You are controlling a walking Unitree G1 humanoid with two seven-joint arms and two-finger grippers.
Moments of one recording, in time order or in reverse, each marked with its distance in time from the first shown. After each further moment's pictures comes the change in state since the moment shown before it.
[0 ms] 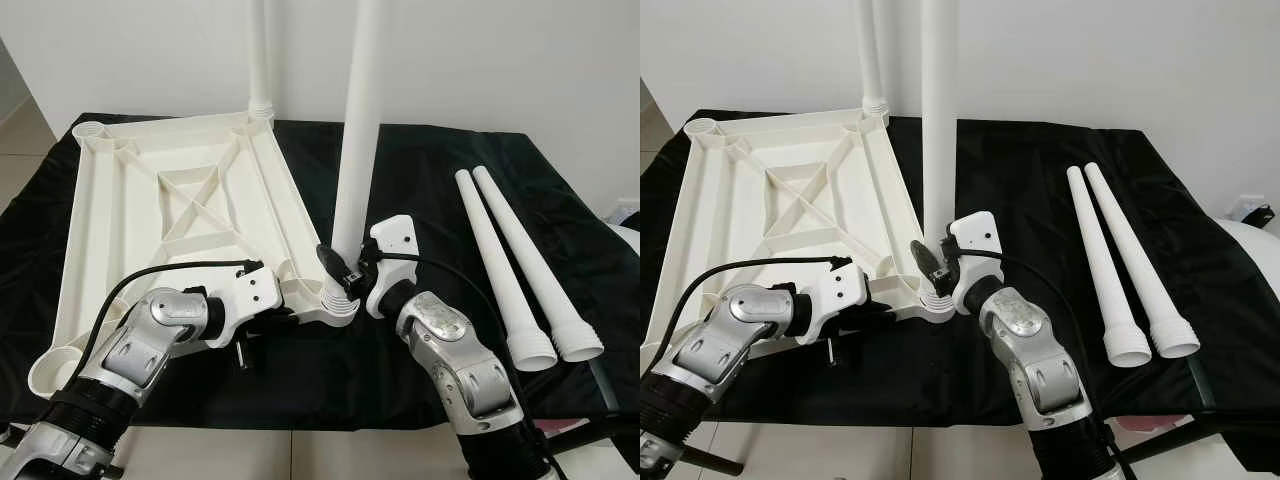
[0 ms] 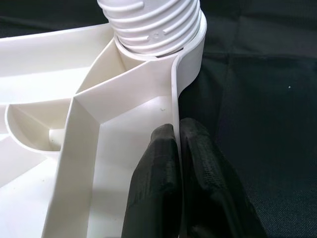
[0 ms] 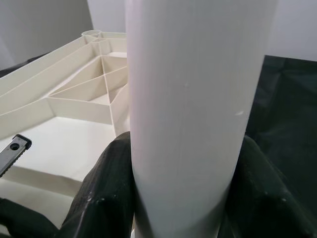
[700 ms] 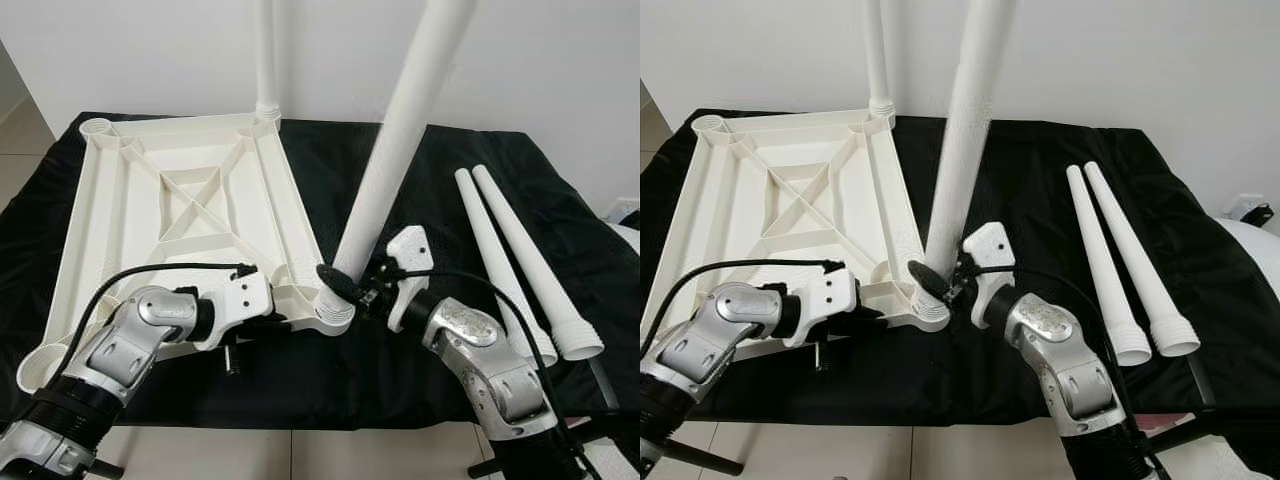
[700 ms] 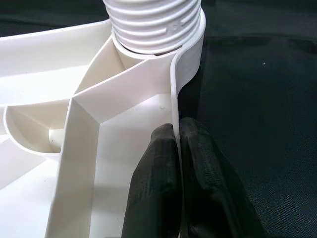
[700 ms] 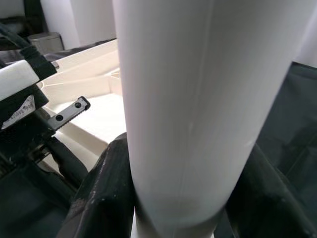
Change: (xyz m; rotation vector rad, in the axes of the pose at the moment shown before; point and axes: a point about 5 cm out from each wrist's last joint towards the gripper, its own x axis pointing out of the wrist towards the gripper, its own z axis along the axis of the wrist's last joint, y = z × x) left arm -0.011 -0.001 -0.003 0.054 0.028 -0.068; right arm -0.016 -0.002 0.000 -0.092 0.002 0.297
